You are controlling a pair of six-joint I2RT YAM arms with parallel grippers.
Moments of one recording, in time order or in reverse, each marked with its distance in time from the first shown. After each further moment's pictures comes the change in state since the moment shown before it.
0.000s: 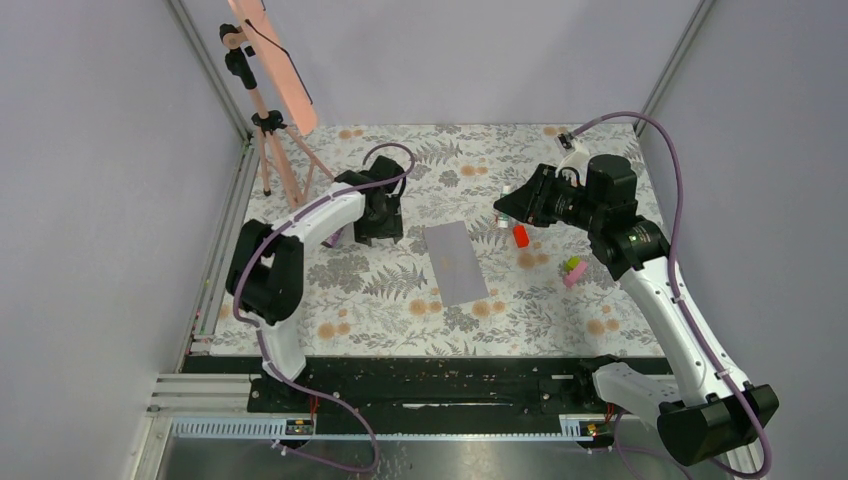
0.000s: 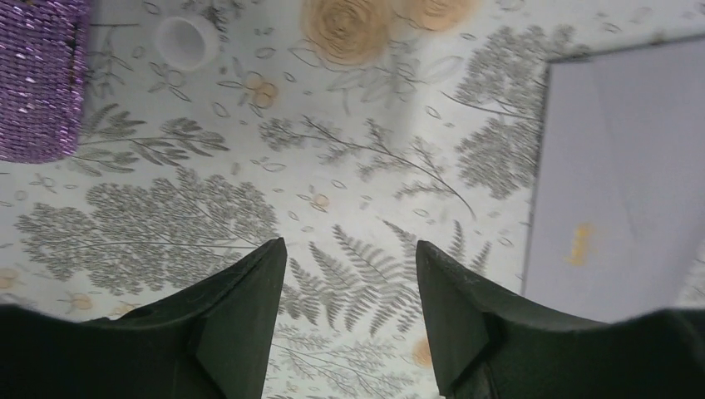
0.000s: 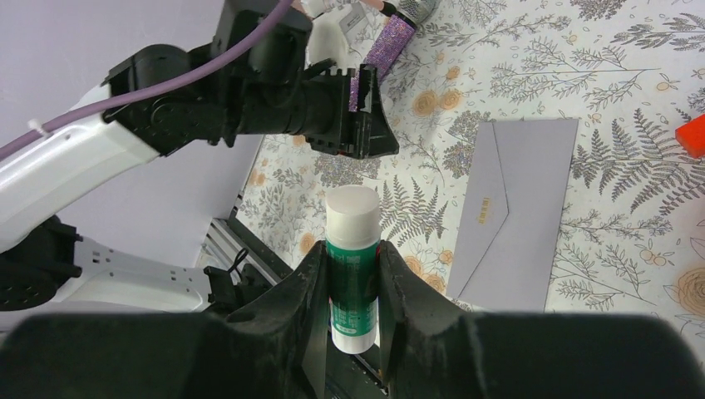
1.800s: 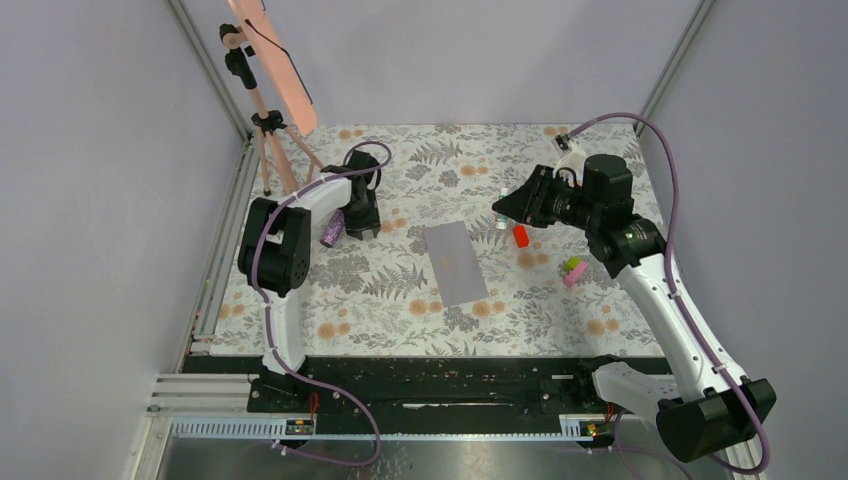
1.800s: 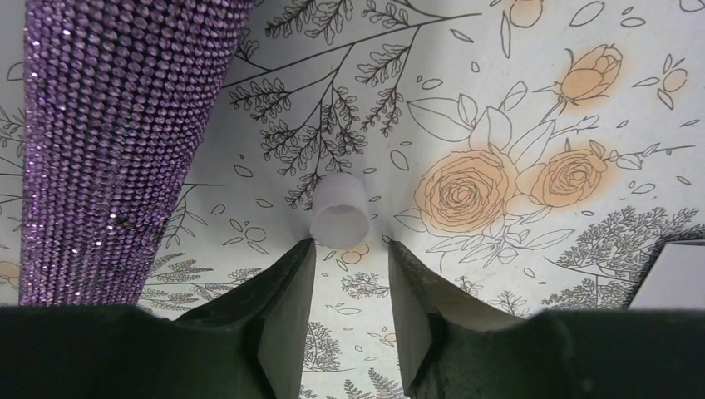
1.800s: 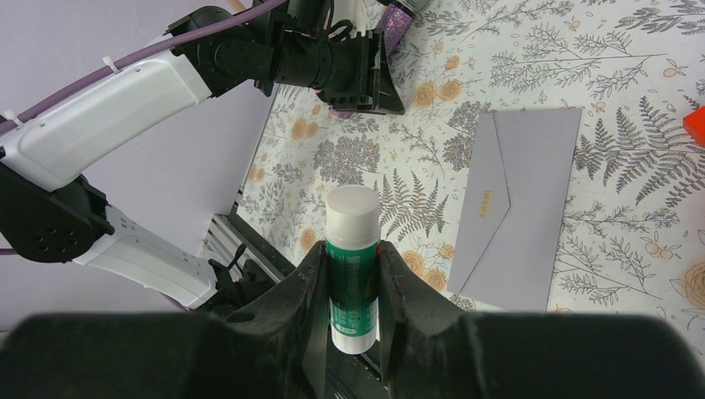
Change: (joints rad) left arm 0.190 0.236 0.085 0.079 0.064 0.091; right arm 0.000 0.015 -0.008 0.000 -0.010 0.006
